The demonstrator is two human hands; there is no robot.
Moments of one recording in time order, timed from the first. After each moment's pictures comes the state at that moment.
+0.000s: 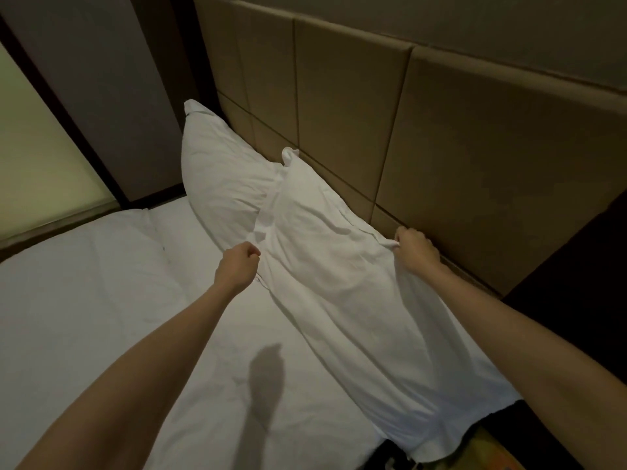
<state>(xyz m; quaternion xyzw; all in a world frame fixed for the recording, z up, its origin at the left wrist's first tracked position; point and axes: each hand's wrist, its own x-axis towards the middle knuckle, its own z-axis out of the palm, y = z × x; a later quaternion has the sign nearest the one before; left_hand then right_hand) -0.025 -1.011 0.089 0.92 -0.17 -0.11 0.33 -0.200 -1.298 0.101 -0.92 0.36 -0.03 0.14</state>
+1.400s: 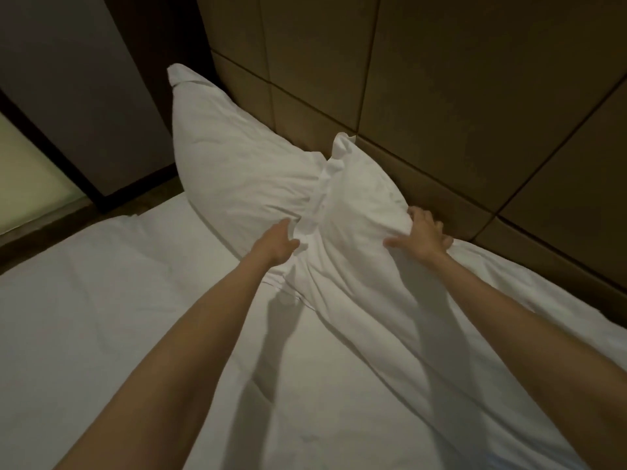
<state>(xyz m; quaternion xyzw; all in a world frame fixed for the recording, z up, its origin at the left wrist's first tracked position) 0.214 -1.054 0.020 0.88 -0.32 -0.28 0.22 0.015 -1.255 0.038 -0.84 0.48 -0.02 0.24</state>
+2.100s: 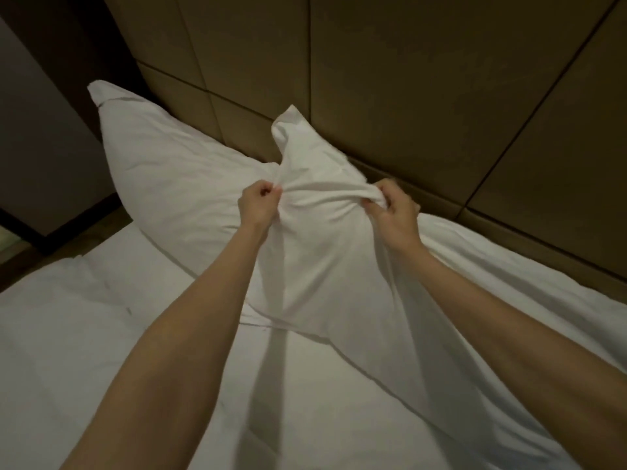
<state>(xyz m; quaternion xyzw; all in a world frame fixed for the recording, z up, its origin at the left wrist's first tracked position) 0.237 -1.152 0.046 0.81 -0.20 -0.17 0.53 0.030 -1.243 0.074 -0.77 0.37 -0.35 0.38</state>
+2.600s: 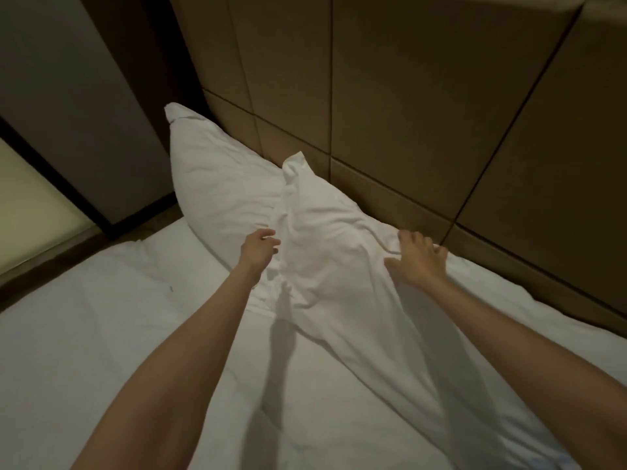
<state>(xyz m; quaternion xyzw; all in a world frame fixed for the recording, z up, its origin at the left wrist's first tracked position) 0.182 -1.055 0.060 0.80 -0.09 -0.28 0.52 -0.038 -1.256 0.050 -0.89 0.43 0.00 0.11</state>
